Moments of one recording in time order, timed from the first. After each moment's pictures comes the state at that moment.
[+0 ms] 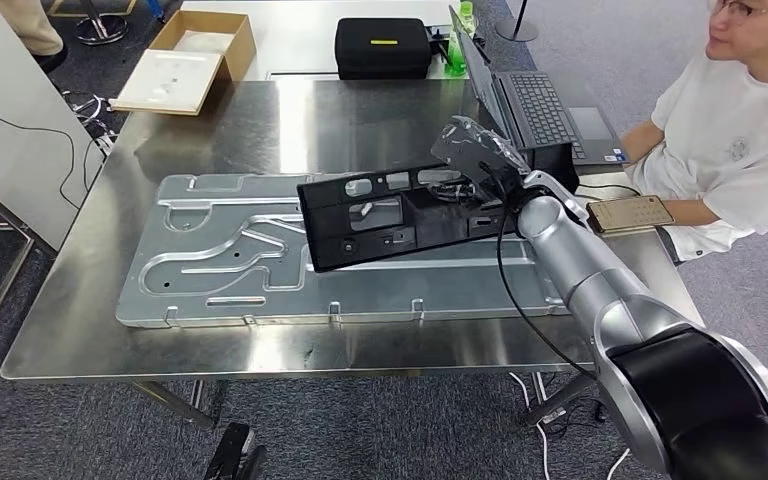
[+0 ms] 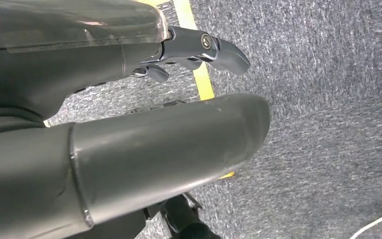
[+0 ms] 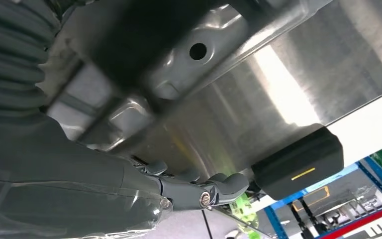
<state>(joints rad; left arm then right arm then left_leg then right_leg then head) -0.23 -0.21 0.90 -0.21 -1.00 -0.07 -0.39 -1.12 0.02 0.44 -0.48 0.39 0.00 -0.13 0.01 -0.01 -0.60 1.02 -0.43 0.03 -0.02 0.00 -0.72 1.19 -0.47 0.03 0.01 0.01</state>
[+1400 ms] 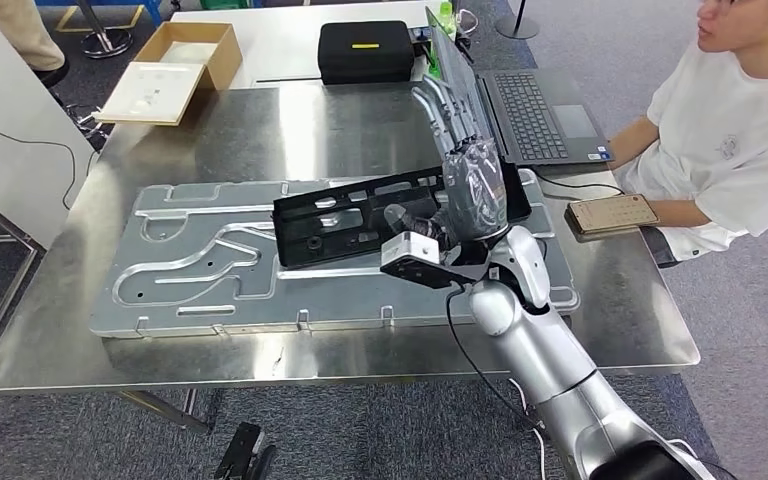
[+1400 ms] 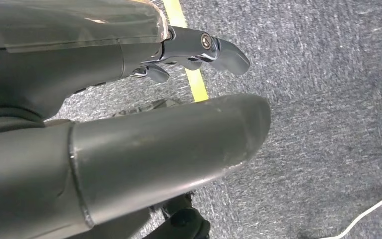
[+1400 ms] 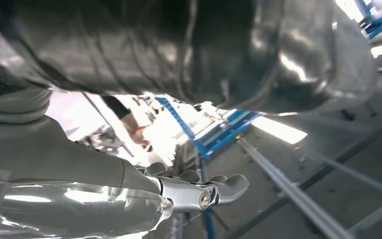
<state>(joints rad) -0.22 -0.22 0.88 -0.21 -1.00 -0.03 -0.40 -0.68 0.07 0.48 -1.30 0.67 -0.52 -0.35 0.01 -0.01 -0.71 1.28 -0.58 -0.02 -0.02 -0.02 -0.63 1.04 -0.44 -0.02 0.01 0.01</state>
